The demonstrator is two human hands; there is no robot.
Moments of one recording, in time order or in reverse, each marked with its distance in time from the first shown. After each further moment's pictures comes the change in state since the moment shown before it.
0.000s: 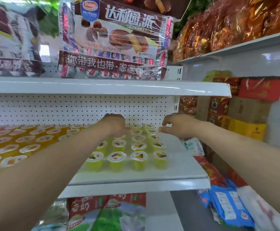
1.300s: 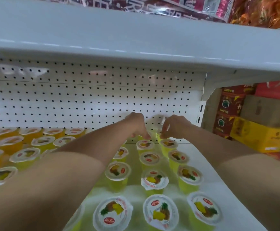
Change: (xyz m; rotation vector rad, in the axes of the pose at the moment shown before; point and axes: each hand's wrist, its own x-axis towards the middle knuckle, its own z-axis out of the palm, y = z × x) left_hand 0.241 0.001 0.076 -0.254 -0.019 0.005; right_hand 0.209 0.024 0.100 0.148 -0.021 0.225
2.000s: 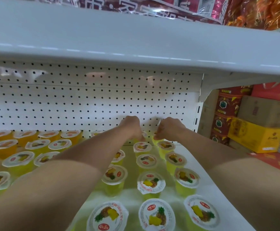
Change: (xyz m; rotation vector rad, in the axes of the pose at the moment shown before) left_hand 0.002 -0.003 0.008 0.016 0.048 -0.026; right_hand 0.010 0.000 0.014 0.215 0.046 0.061
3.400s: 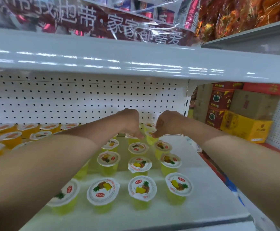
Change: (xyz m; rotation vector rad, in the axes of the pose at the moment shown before) left_hand -0.080 0.026 -0.041 0.061 -0.139 0.131; right_hand -0.064 -0.006 -0.048 -0.140 -0.174 -0.115
